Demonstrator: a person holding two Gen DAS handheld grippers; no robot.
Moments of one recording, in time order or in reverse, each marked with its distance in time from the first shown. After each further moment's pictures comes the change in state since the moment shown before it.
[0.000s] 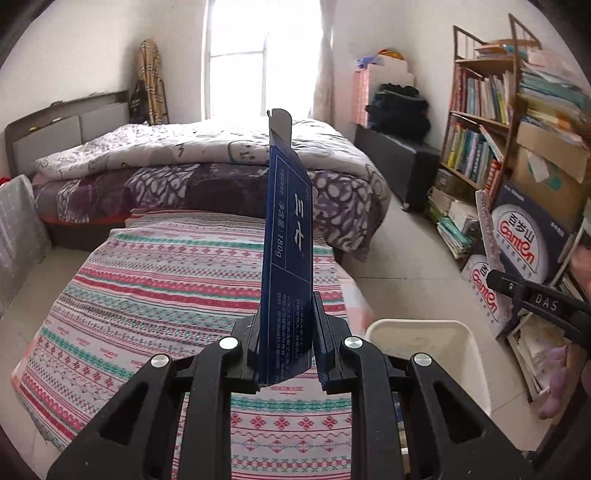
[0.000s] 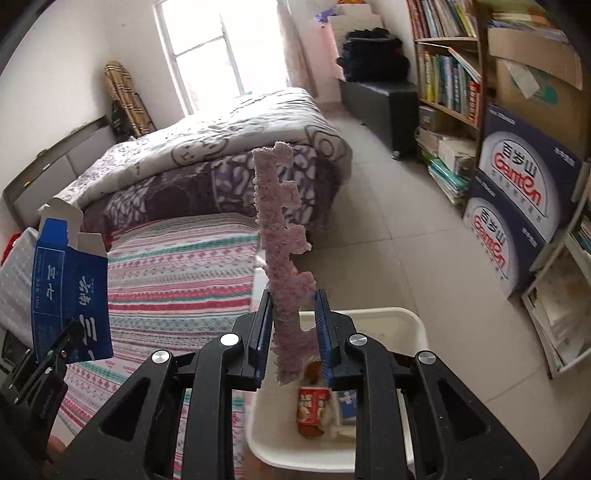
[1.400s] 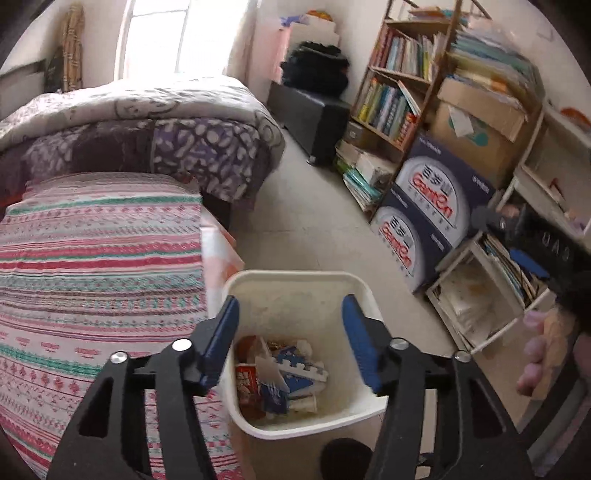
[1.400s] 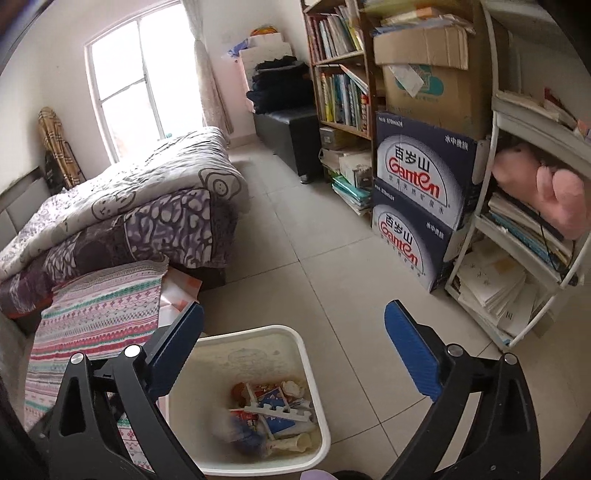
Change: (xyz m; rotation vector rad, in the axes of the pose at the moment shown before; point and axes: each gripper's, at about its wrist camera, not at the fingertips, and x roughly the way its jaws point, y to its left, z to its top) left arm 0.029 -0.092 -0.025 0.037 0.162 -0.336; right arm -0.049 -0.080 -0.011 0.124 -0.158 -0.259
